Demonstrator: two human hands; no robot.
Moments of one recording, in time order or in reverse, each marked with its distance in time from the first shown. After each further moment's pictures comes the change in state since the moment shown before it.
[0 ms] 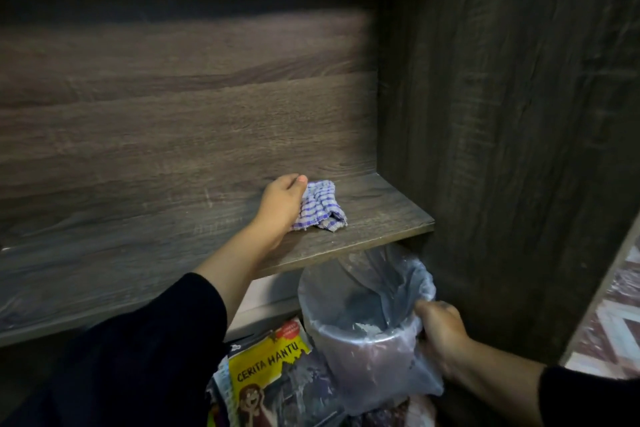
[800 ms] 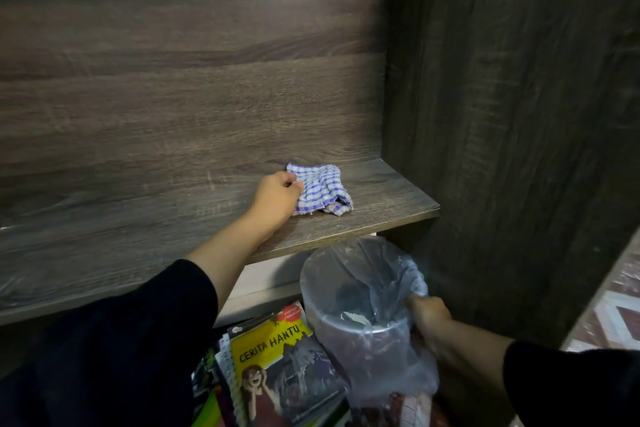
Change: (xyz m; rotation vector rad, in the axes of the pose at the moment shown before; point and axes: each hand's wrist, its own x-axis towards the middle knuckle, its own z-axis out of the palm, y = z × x) left_hand 0.008 -0.033 -0.014 0.162 -0.038 -0.013; right_hand 0.039 0.029 0.014 -0.327 0.096 0.051
